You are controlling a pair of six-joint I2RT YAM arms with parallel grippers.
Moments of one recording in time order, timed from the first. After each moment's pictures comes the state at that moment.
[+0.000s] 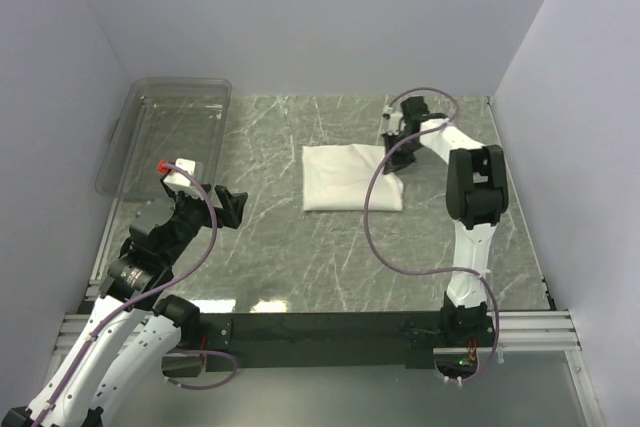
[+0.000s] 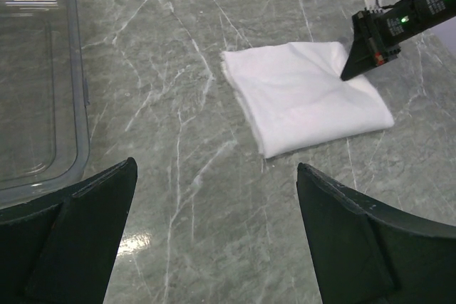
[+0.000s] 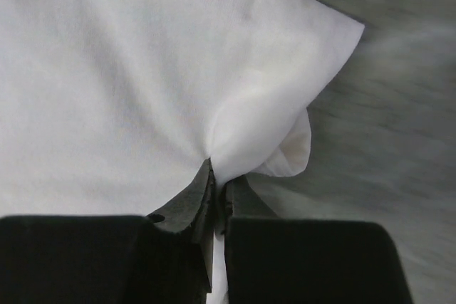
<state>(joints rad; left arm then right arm) -0.42 0.50 0.66 -0.32 -0.06 -0.23 0.17 2.14 1.61 -0.64 -0.30 -0.02</state>
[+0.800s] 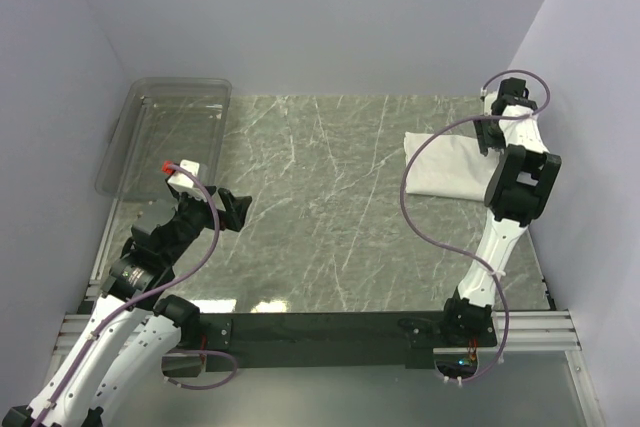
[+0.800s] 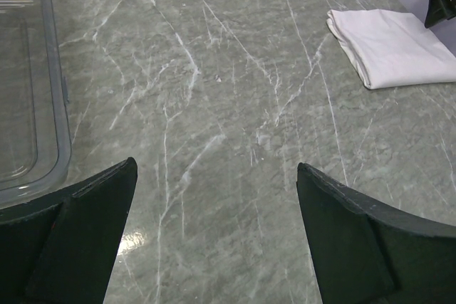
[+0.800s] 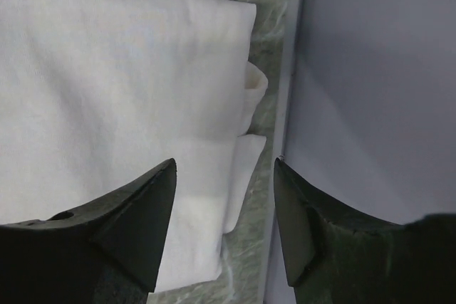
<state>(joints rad) -0.42 0.50 0.64 -0.31 0.00 -0.23 -0.32 2.25 1.95 -0.80 0.14 -0.43</state>
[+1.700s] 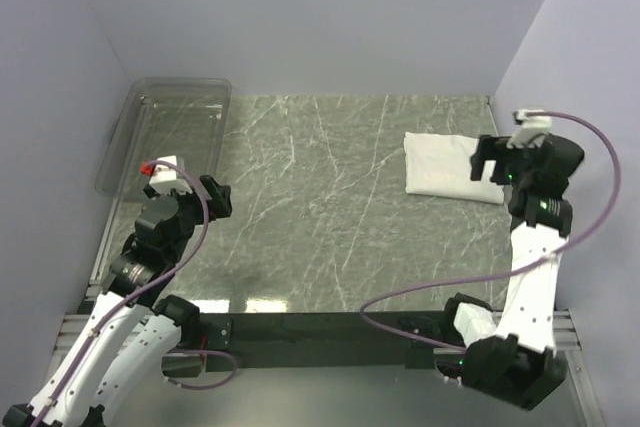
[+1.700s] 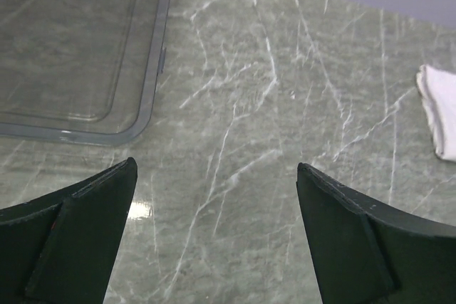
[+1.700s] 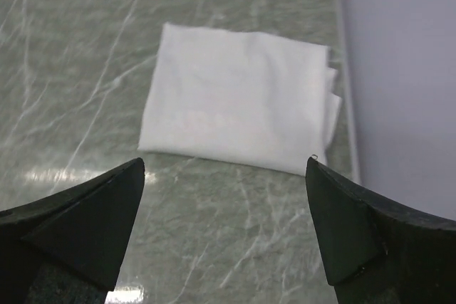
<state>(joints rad) -0.41 0.54 0.66 -0.39 -0.31 -0.39 -0.35 0.98 1.05 -0.52 -0.37 -0.21</state>
